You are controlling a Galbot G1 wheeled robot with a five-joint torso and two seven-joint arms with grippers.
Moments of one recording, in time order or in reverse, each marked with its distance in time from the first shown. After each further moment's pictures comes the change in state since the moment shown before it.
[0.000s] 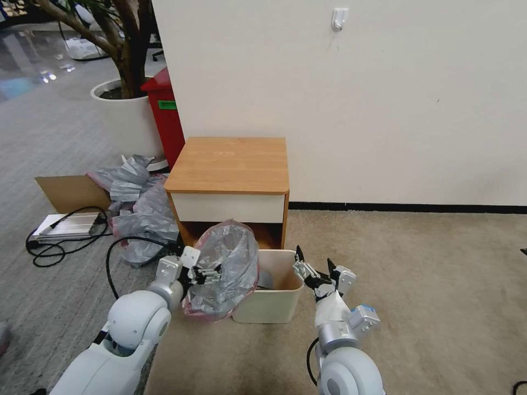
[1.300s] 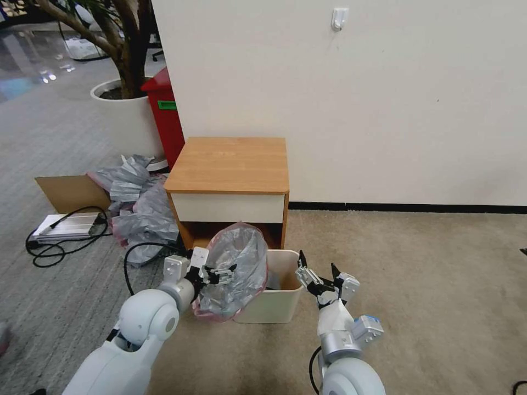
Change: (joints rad) left arm -0.019 -0.063 -0.005 0.042 -0.225 -0.009 -0.070; right arm -0.056 0.001 0.015 0.006 -0.042 0.036 -0.013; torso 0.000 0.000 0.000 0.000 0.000
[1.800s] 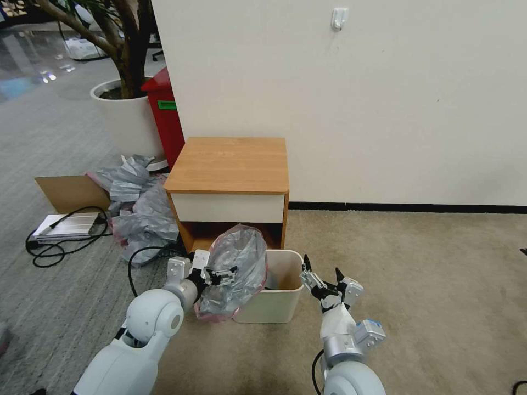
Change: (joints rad) left arm 0.006 -0.039 -0.018 0.023 -0.024 -0.001 -0.021; right arm -0.004 0.005 0.012 -0.039 -0.004 0.023 -0.001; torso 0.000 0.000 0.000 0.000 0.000
